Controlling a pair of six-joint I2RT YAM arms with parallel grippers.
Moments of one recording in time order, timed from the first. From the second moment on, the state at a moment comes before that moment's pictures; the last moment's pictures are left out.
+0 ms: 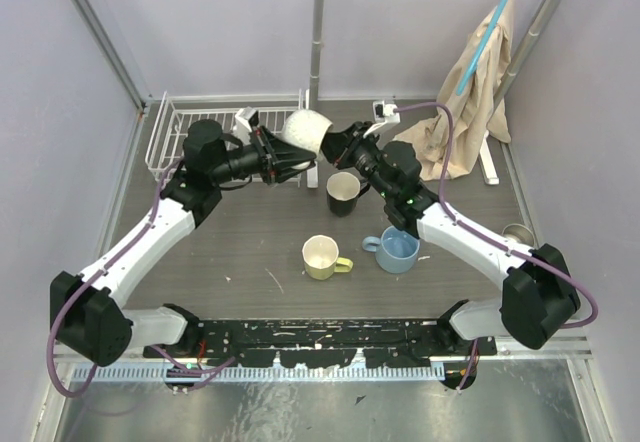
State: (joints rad) left arm -0.47 1.27 1.04 0.13 0.69 -1.54; right arm 0.64 1.34 0.93 0.53 -0.01 0.62
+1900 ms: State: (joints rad) left arm -0.05 2.05 1.95 -0.69 -0.12 -0.43; right arm 0.58 1.07 0.86 0.12 0.19 0.31
